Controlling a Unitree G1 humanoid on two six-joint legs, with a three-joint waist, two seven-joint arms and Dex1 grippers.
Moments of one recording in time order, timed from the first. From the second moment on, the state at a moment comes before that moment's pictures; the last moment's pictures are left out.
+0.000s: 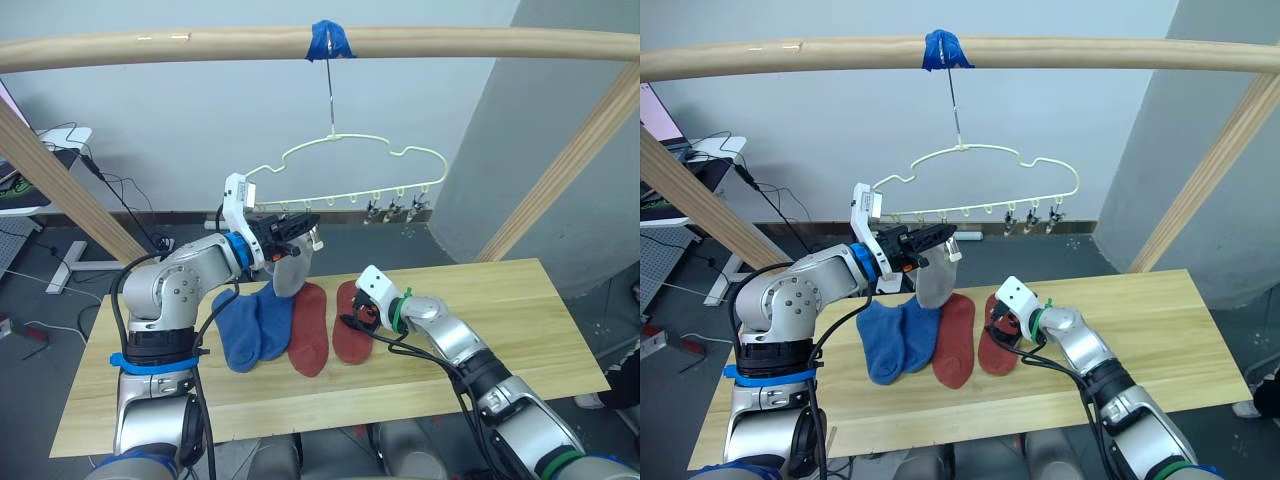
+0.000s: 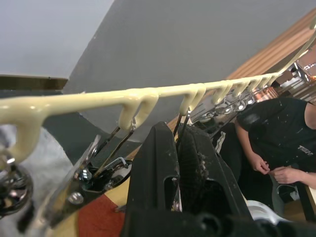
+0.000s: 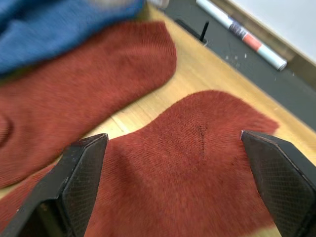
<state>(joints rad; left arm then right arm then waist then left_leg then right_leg) -0.59 0.37 0.18 -0.07 -0.72 1.00 -0.53 -0.55 -0.20 0.42 0.55 -0.01 0.29 0.57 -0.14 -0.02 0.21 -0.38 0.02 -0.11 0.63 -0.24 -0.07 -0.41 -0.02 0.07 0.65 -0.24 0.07</state>
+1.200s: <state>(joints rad) -0.59 0.36 0.28 -0.05 -0.86 1.17 -0.43 -0.30 -0.32 0.35 -0.02 -0.15 0.18 0.57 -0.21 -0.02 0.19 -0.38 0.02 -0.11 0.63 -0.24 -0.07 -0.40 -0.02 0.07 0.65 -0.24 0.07</state>
